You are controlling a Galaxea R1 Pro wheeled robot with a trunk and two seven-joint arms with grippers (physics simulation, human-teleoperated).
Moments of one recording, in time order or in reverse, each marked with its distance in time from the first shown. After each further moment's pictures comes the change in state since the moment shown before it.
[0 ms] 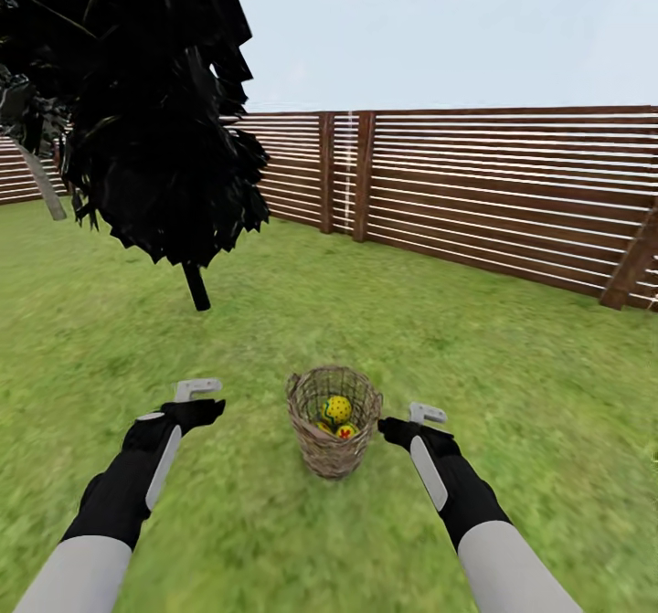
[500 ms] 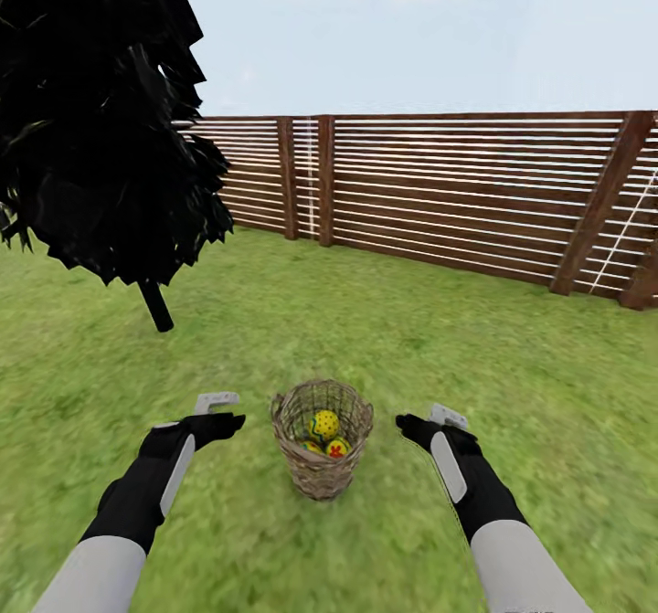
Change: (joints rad) left arm -0.003 -0.038 -0.006 0.094 0.001 0.004 -0.095; right arm -0.003 -0.016 -0.153 -0.015 -0.043 0.014 0.003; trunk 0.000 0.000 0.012
